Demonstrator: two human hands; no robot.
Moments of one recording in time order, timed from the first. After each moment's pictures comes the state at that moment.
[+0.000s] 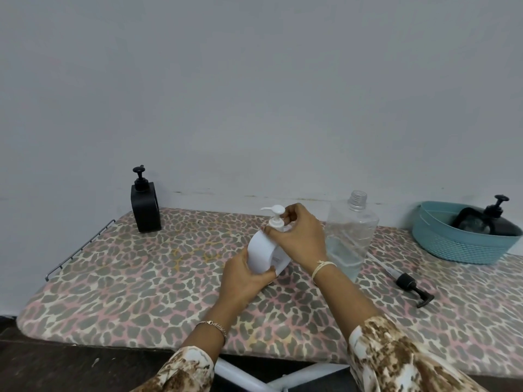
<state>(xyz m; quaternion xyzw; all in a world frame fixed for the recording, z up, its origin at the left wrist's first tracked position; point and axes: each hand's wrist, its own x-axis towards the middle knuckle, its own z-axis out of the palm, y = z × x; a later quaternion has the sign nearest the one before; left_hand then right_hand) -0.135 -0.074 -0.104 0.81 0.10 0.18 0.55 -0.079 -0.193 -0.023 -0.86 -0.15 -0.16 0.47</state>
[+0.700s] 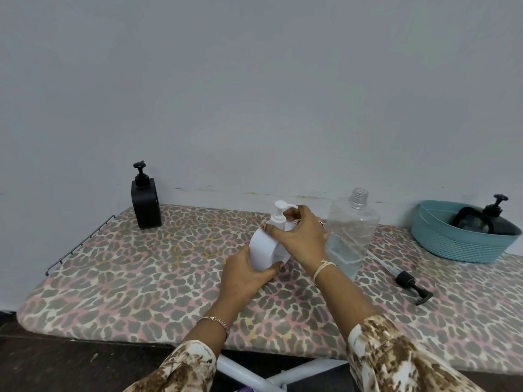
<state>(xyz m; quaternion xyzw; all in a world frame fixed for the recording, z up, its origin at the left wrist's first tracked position) -0.136 -0.074 -0.103 0.83 0.08 0.21 0.51 -0.076 -0.194 -0.034 -0.85 -0.12 -0.14 0.50</state>
